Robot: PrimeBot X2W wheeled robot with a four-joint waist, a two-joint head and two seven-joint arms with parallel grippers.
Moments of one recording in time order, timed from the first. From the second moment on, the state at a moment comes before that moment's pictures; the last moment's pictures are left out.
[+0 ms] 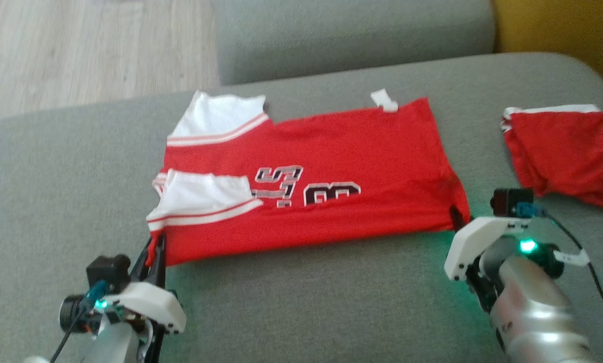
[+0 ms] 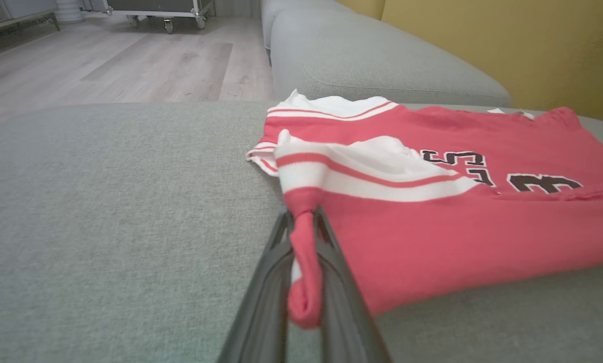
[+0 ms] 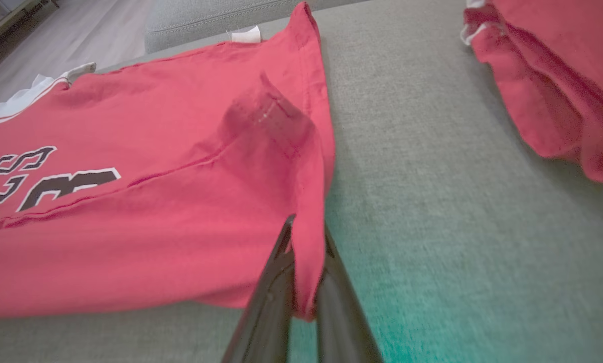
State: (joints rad) left arm -0.35 0.13 -0.20 0.85 -0.30 -0.11 -0.24; right arm -0.57 -0.06 0.01 1.14 0.13 0.13 -0.03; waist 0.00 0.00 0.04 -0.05
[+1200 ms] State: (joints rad) left arm -0.11 0.14 -0.15 0.36 -0.35 -0.04 -0.25; right arm -0.24 -0.07 0.08 0.45 0.26 0.13 -0.21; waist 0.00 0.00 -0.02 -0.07
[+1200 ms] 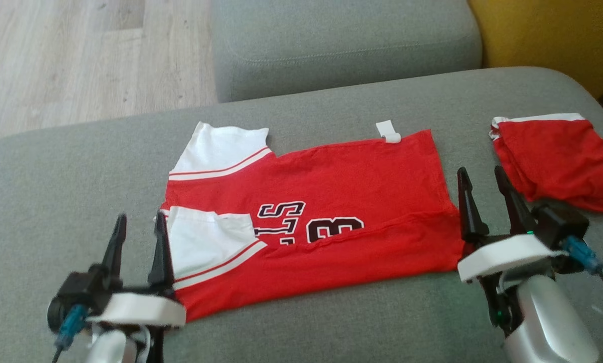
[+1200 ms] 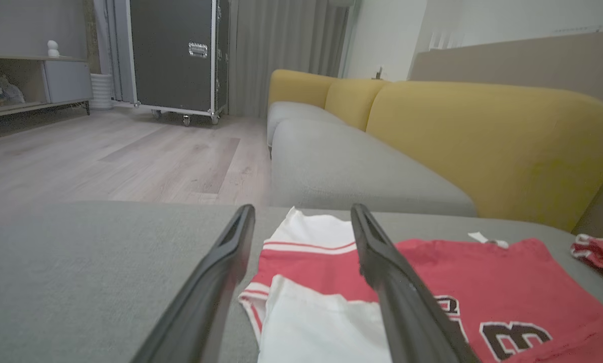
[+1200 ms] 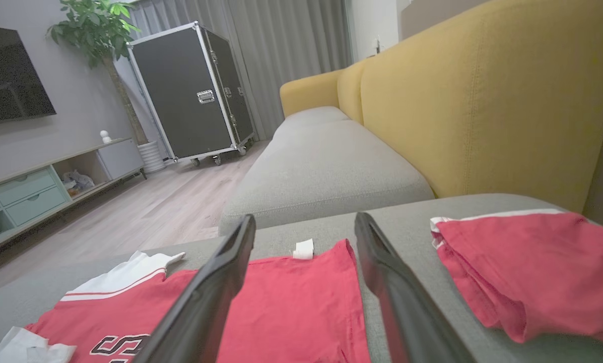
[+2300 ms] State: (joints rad) left arm -0.92 0.49 -0.52 0.71 -0.44 -0.13 0.26; right arm -0.36 -0.05 0.12 0.17 0.27 0.13 -0.25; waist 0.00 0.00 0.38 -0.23
